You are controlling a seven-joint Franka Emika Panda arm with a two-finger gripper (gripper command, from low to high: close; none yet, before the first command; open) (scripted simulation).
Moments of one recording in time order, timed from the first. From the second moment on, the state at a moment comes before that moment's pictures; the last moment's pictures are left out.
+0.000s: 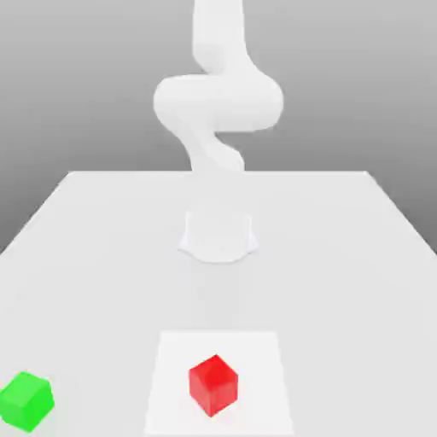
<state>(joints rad) -0.04 -0.71 0.03 -2.33 -0.01 2.34 0.89</state>
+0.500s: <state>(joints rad) -0.20 -0.16 0.18 -2.51 -0.08 2.59 1.46</state>
